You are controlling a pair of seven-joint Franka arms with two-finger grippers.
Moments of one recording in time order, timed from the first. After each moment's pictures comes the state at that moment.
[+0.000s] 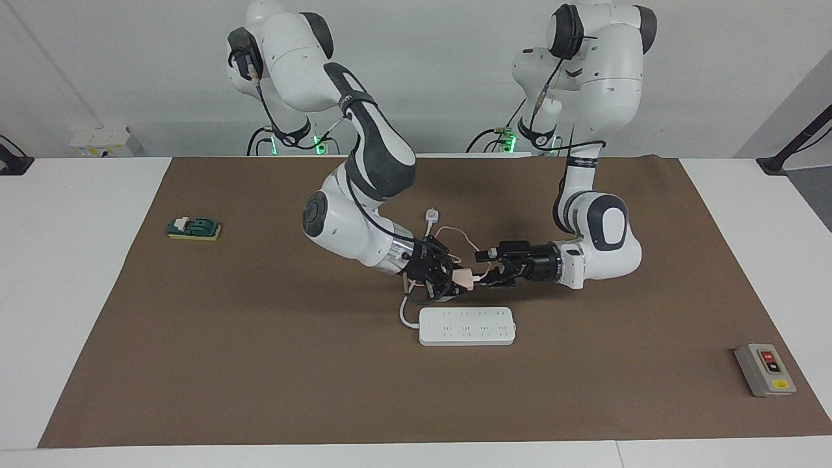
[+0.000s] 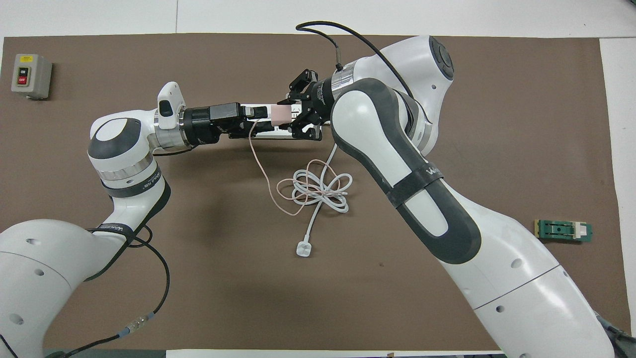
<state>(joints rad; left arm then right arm) -0.24 0.51 0.07 -1.81 -1.74 1.68 0.75 0.43 0.67 0.00 -1.27 0.88 2.12 1.53</state>
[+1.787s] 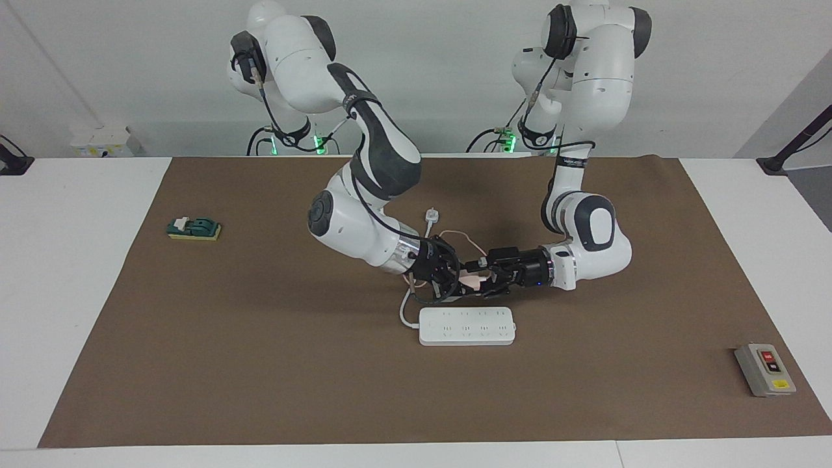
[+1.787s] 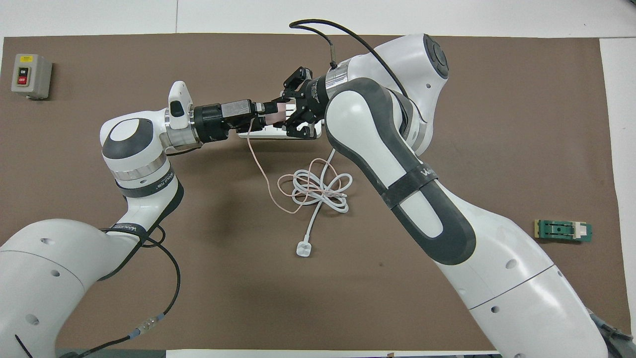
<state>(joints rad) -0.28 0.53 0.07 -1.79 -1.79 1.78 0.82 0.44 0.68 0.00 -1.25 0.88 2.12 1.54</state>
